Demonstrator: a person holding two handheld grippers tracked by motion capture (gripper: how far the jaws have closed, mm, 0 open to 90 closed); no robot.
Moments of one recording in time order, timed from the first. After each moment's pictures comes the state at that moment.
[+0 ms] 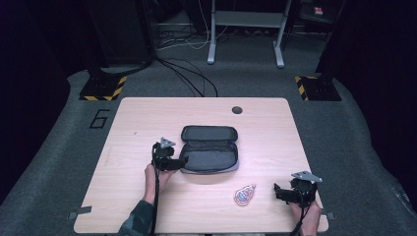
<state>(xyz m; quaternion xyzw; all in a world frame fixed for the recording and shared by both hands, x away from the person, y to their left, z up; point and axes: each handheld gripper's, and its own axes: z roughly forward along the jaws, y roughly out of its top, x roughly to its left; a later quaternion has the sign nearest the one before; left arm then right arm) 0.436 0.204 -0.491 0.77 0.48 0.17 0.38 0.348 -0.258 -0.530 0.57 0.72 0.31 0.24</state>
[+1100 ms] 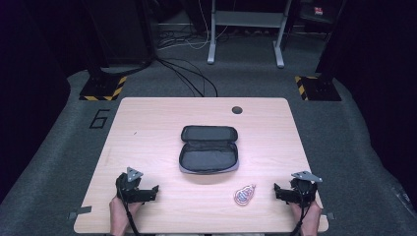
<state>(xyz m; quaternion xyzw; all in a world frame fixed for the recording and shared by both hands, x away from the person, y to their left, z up) 0.349 0.290 -0.529 0.77 0.52 0.22 0.31 0.349 -0.257 -0.530 0.58 0.72 0.31 0.24</state>
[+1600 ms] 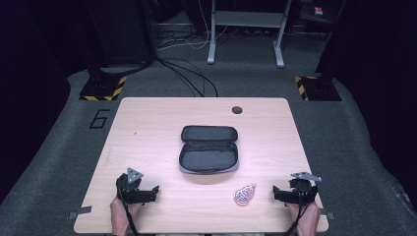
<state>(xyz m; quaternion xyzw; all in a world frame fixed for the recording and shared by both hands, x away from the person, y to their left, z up) 0.347 0.290 -0.532 0.76 0.52 0.23 0.33 0.341 -0.247 -0.519 0.61 0.70 0.30 0.22</state>
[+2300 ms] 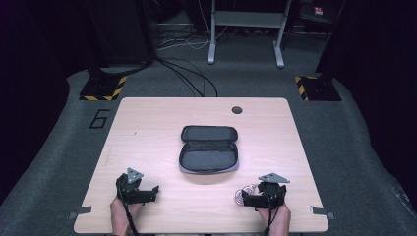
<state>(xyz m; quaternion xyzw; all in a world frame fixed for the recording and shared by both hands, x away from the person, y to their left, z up) 0.347 0.290 -0.532 0.76 0.51 0.23 0.32 0.325 -0.148 -0.496 0.55 0.74 0.33 0.18</state>
